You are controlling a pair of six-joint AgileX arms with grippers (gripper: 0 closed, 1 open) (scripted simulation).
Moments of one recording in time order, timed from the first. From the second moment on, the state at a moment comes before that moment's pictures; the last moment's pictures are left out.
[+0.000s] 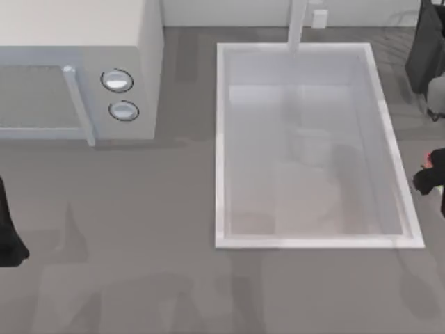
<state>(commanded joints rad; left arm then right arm) 0.00 0.00 0.00 0.00 0.00 0.00 0.42 1.36 1.35 -1.44 -0.03 0.19</state>
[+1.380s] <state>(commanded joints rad) 0.00 0.00 0.00 0.00 0.00 0.00 -0.63 0.99 1.15 -0.15 -0.62 0.02</state>
